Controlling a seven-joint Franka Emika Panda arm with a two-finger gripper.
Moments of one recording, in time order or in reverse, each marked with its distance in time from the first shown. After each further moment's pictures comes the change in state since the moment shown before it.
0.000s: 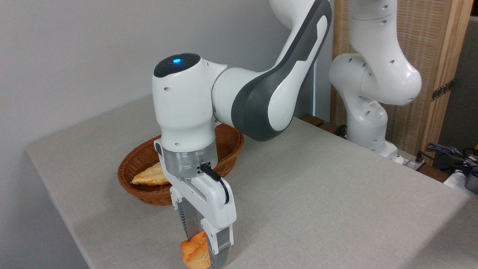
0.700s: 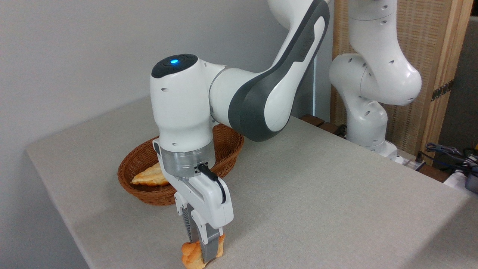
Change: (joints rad) arm -0.001 0.003 -0.008 0.001 0.000 0.000 0.000
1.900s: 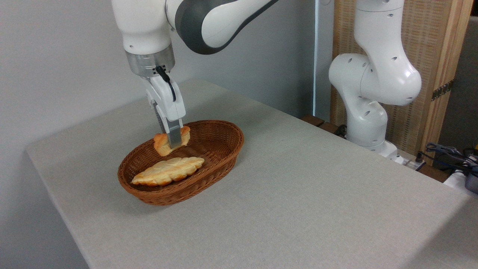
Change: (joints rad) arm -0.008 -0.167 -0.312 0.089 -0.232 -0.384 -0.117
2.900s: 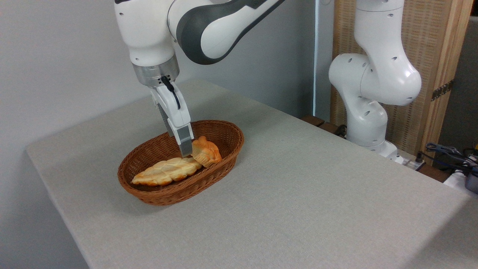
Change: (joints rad) arm -0.002 -0.002 -0.023 -0.057 0.000 0.014 -0.001
